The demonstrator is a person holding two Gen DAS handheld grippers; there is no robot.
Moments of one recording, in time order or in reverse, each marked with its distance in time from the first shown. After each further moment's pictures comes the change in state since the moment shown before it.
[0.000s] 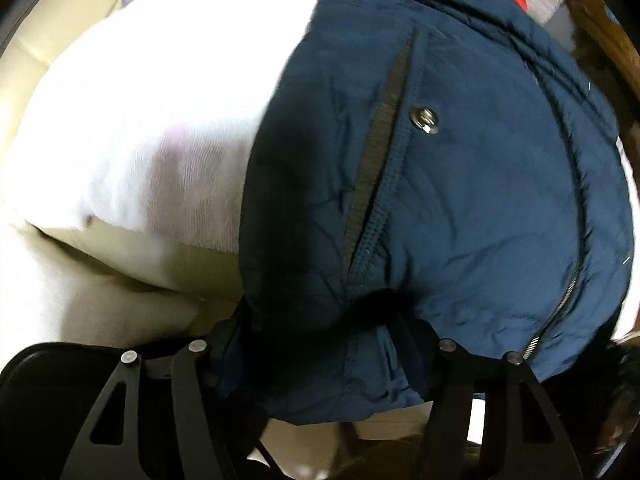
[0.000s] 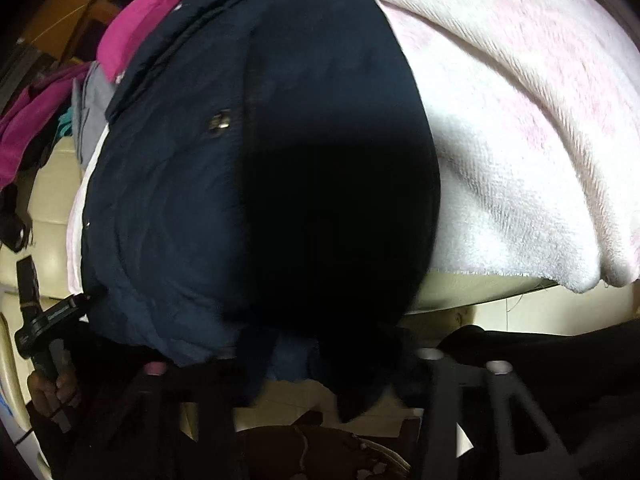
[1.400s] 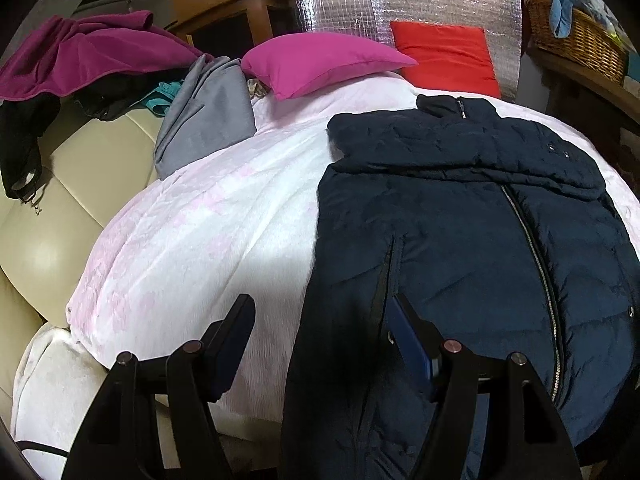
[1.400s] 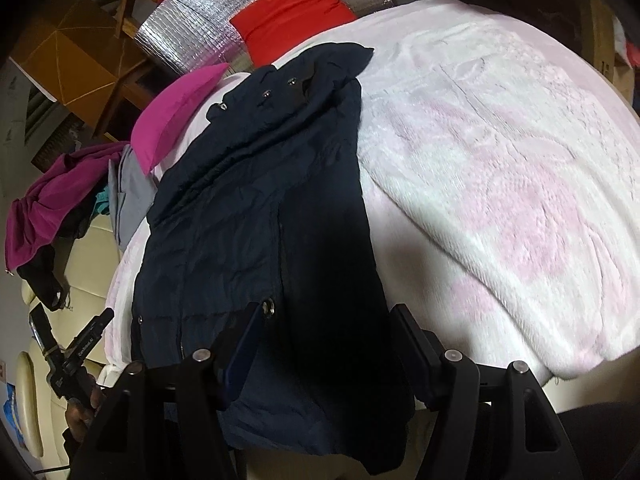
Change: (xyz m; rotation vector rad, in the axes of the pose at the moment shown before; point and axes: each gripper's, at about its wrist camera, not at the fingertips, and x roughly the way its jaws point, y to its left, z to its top) left arm -0.077 0.004 0.051 0.110 -0.515 0.140; right arm -0.067 -0.015 0.047 0.083 -0.291 0.119
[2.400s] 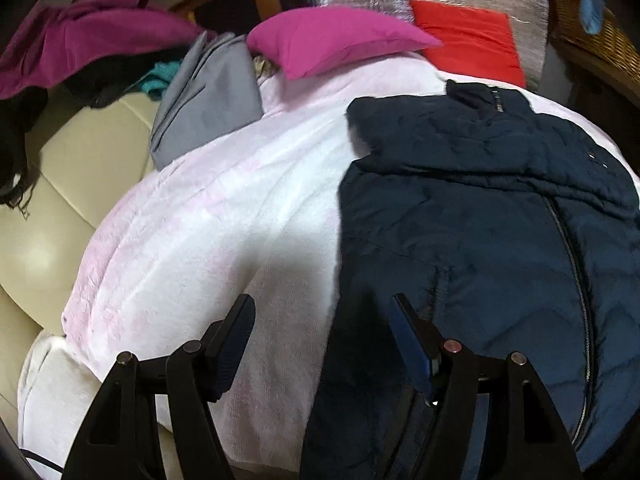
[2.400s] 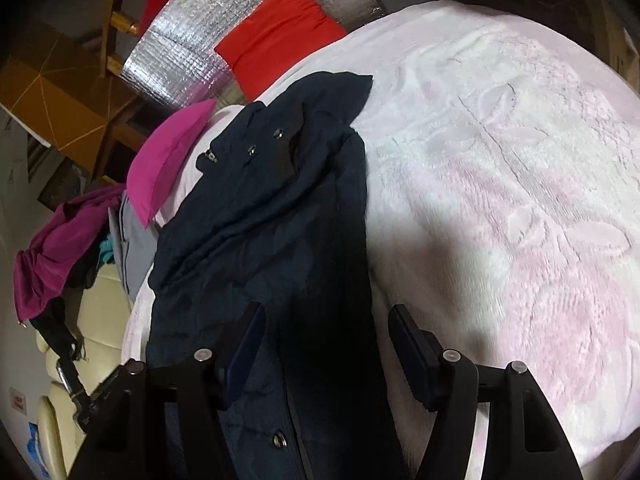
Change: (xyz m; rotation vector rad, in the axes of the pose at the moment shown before) left arm 0.048 0.011 0.035 -0.008 0.077 0.025; right arm 0.033 -0.008 0.074 0.085 -0.058 0.059
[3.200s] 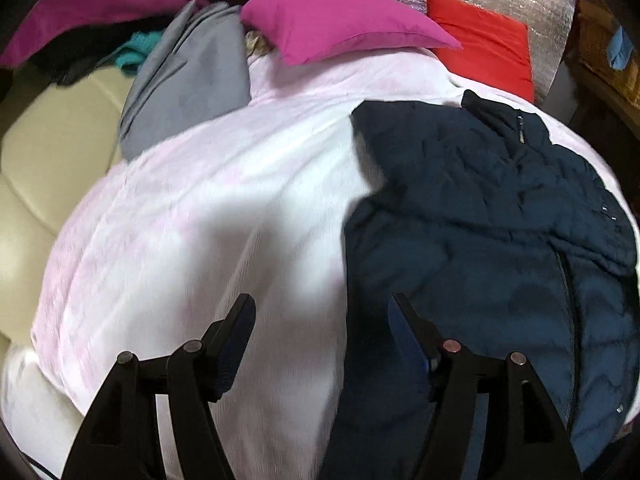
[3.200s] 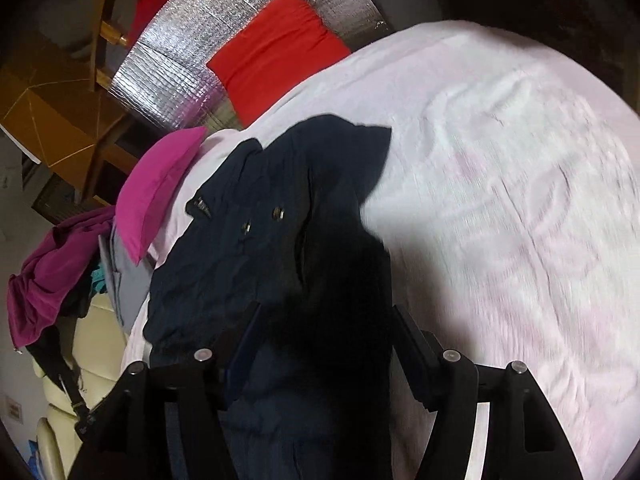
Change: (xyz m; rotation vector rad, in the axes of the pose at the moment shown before) left arm 0.050 0.034 0.053 -0.097 0.114 -0.119; right arm 0.026 0.010 0.074 0.012 -0.030 -0.003
